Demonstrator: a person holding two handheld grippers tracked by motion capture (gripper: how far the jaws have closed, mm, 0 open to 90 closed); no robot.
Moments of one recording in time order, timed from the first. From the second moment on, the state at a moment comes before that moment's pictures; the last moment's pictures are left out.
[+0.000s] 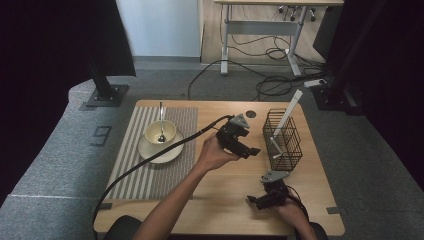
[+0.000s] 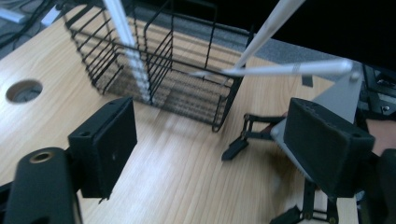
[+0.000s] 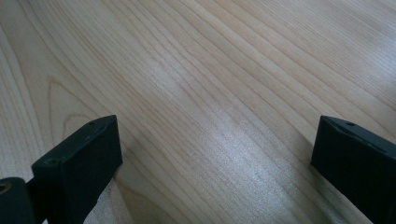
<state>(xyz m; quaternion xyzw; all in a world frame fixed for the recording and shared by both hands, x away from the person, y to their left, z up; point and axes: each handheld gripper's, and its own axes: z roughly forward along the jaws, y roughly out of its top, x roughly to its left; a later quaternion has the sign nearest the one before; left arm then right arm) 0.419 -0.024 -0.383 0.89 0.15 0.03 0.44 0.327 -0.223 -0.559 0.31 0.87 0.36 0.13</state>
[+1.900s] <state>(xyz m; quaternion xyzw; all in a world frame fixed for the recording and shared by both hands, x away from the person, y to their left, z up) 0.419 -0.069 -0.356 0.89 0.09 0.03 0.44 0.327 -0.223 -0.559 0.31 0.87 0.36 0.13</state>
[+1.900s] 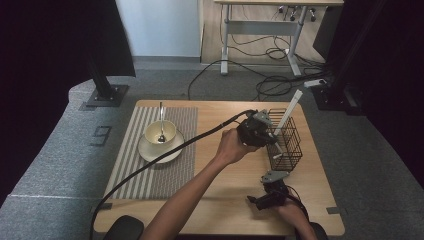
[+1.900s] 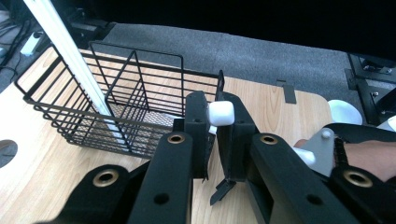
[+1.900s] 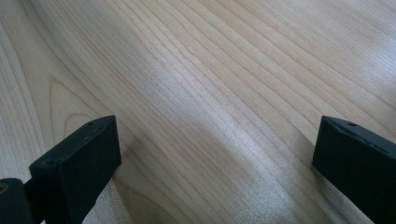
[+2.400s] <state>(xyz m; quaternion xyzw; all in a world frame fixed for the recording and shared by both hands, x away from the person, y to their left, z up) 0.412 -0.050 -0.335 0.89 0.09 0.04 0.44 0.327 -0.223 -0.559 0.31 0.87 0.36 0.13</state>
